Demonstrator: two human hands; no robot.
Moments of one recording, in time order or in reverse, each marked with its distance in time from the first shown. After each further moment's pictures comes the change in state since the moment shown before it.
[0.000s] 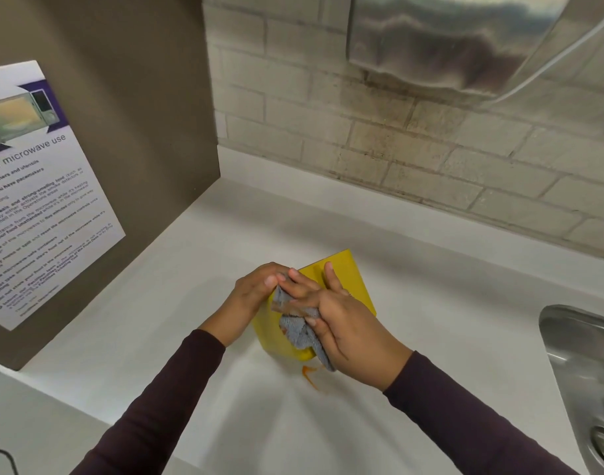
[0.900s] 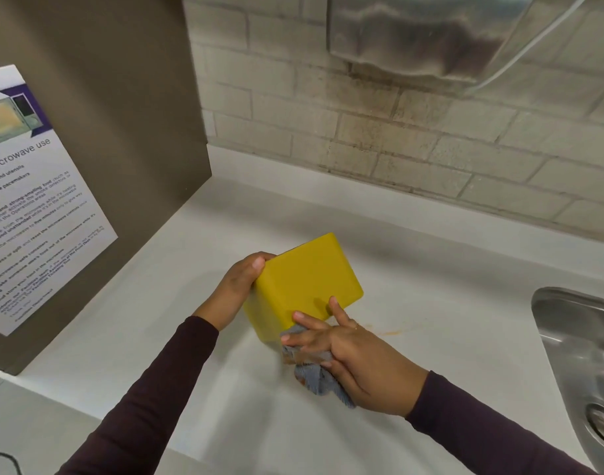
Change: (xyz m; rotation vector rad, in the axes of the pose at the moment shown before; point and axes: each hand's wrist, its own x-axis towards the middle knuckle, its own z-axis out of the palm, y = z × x) left_hand 0.008 0.003 -0.005 0.076 0.031 -0.076; right_hand -0.053 0.012 0.011 0.085 -0.117 -0.046
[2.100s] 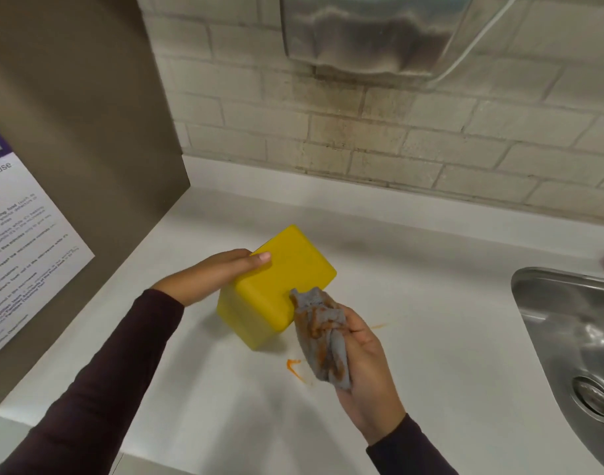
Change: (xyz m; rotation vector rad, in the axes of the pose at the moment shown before) left_hand 0.011 0.062 -0.009 0.261 -0.250 -0.302; right_hand -0.005 -0.020 0.029 1.321 0.927 0.499
